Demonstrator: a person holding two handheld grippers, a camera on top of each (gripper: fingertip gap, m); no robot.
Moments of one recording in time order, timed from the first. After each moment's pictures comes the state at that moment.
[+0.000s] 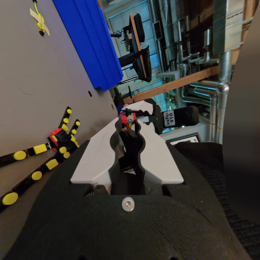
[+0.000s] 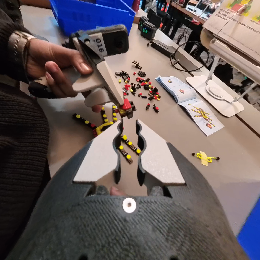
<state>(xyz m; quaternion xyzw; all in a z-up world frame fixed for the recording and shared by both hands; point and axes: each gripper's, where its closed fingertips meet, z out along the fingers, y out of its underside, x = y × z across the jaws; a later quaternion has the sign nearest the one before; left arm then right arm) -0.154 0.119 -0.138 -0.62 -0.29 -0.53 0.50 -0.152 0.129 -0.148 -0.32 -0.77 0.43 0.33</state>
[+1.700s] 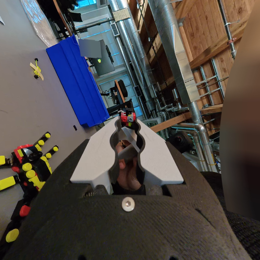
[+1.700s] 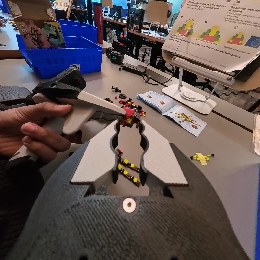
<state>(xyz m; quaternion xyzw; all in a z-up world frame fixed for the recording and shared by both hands) -0.163 0.119 -0.103 -0.48 -0.36 -0.49 0.64 -0.172 0.117 -0.112 -0.41 -0.67 0.47 0.40</state>
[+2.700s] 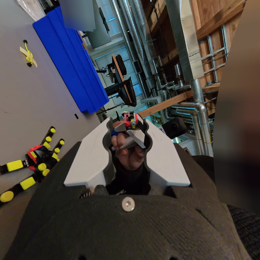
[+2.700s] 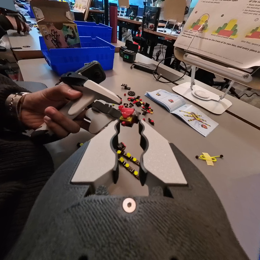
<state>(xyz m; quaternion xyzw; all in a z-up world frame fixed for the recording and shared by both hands) -0.162 0.118 -0.110 -0.53 -0.30 -0.52 0.60 -0.160 0.122 -0.115 -0.39 -0.69 0.50 0.36</state>
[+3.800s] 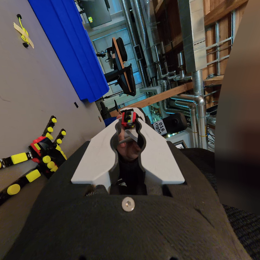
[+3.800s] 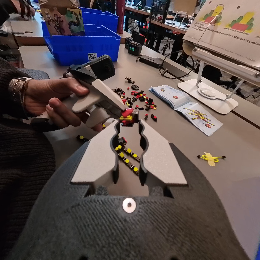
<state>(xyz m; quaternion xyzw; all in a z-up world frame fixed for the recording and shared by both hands) -0.155 0.118 -0.120 -0.55 -0.29 -0.55 0.55 -0.159 0.119 -0.127 -0.37 -0.71 0.48 0.35</state>
